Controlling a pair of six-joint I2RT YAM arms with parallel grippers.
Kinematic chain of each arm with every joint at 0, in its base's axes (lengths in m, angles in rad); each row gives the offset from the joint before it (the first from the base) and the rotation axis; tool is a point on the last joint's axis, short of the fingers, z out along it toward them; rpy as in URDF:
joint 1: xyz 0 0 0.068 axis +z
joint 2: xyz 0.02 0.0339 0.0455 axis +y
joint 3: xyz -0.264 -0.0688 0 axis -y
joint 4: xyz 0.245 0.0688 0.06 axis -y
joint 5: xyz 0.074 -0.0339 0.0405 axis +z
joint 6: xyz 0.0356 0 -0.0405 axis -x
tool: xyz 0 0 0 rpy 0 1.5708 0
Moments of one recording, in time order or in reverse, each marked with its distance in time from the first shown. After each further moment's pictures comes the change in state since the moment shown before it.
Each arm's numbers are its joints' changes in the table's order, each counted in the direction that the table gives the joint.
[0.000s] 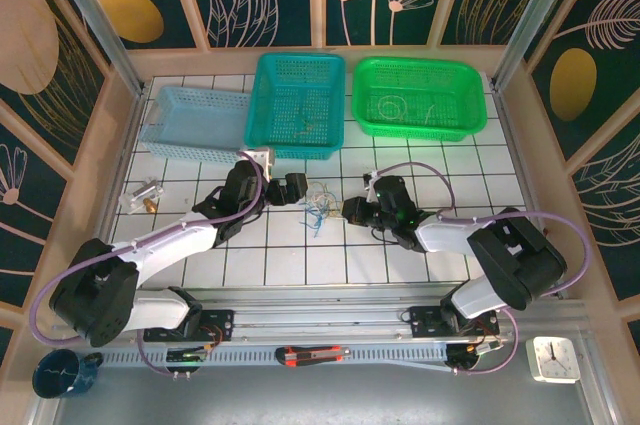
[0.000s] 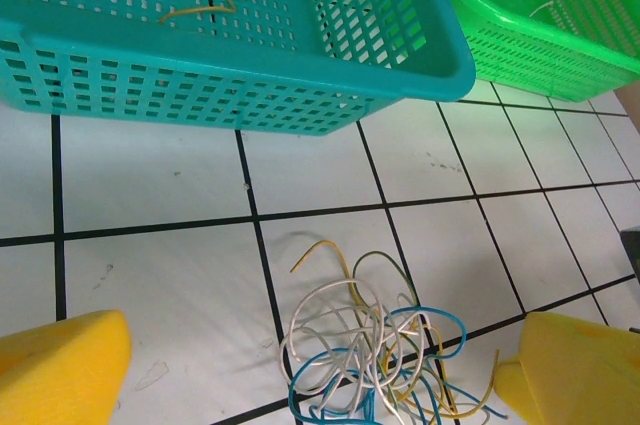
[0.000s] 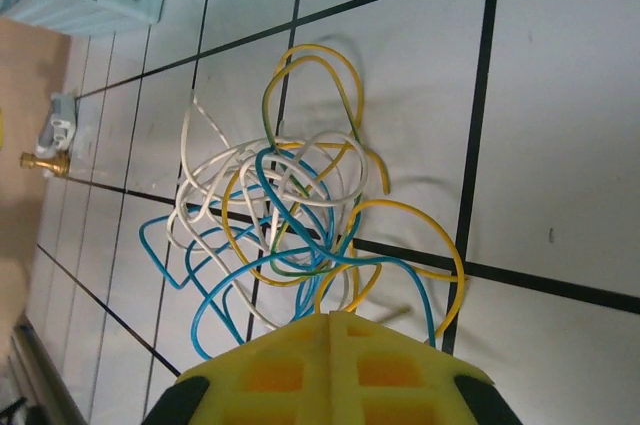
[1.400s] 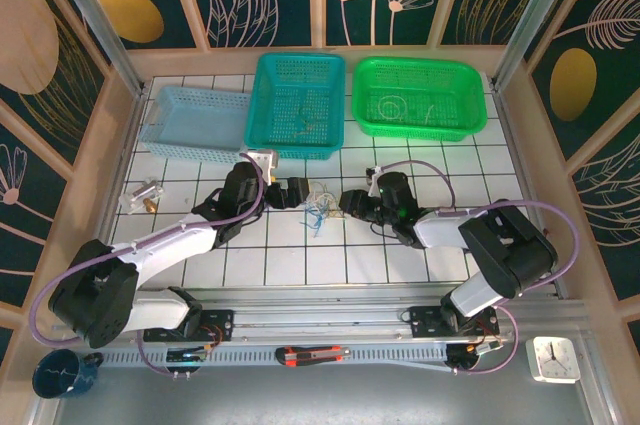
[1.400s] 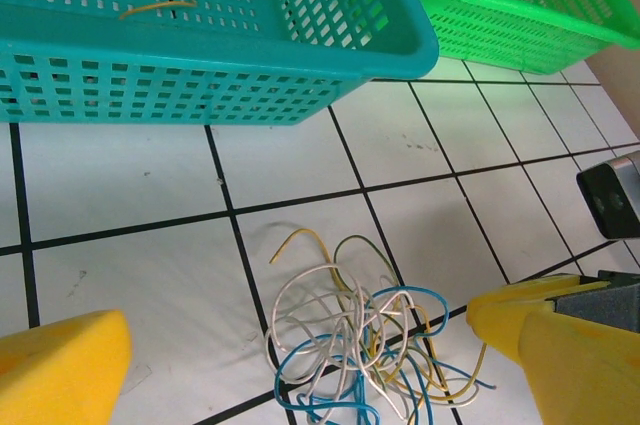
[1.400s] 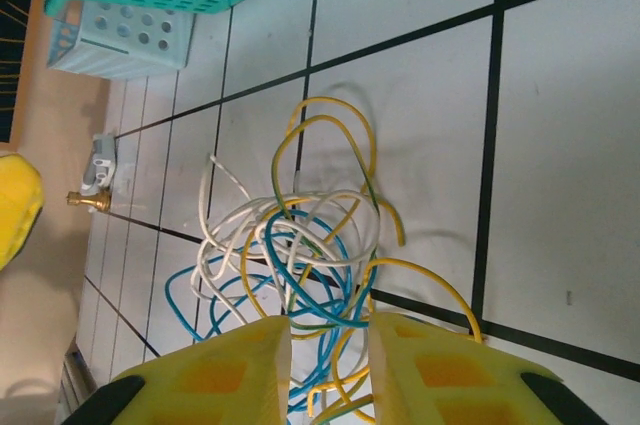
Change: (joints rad) left arm 0.000 -0.007 -0.020 0.030 -0.059 -0.062; right arm -0.050 0.071 0.004 0.134 0.057 -0.075
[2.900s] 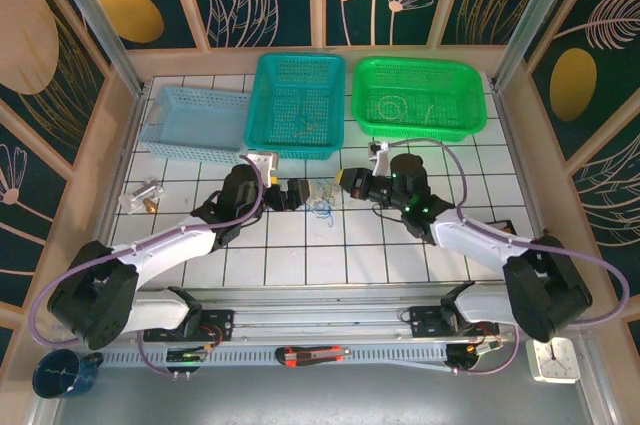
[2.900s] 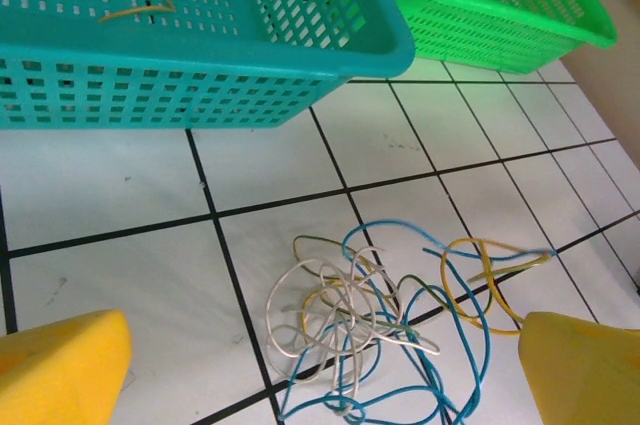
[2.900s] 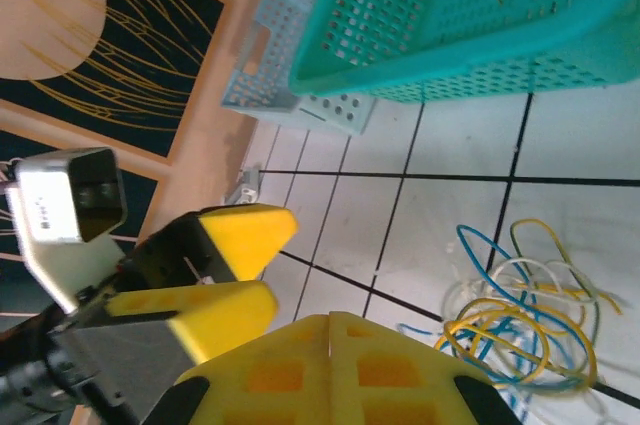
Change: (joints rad) left arm 0.000 -0.009 -0.029 0.057 -0.035 -0.011; right arm -0.002 -0.284 0.126 -0.168 0.058 0.033
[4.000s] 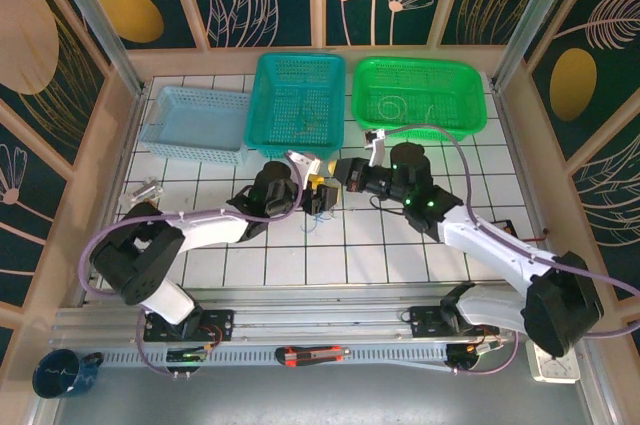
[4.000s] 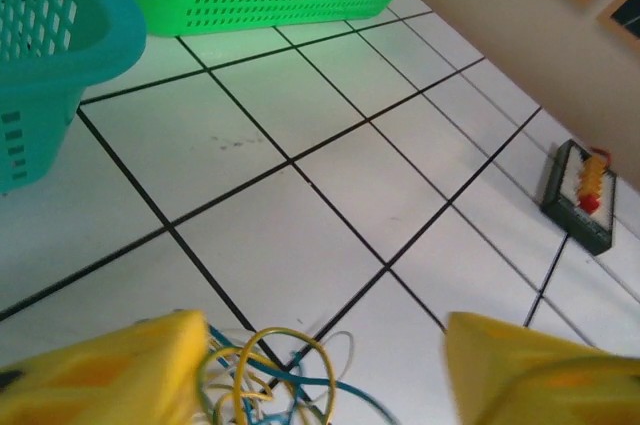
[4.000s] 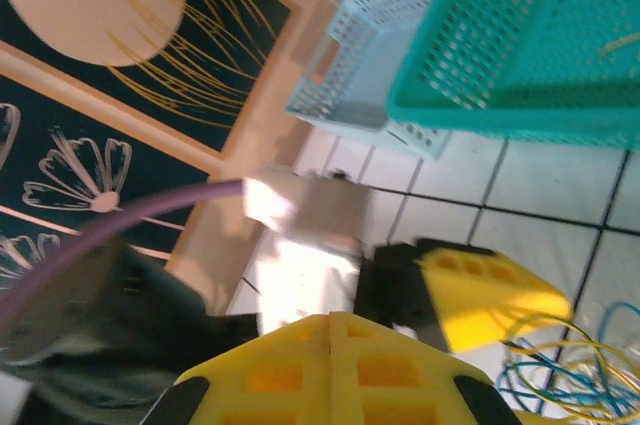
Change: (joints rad) left arm -0.116 0.306 0.118 0.259 -0.167 -0.164; right arm 0.064 -0.092 0.153 -0.168 -0.013 0.043
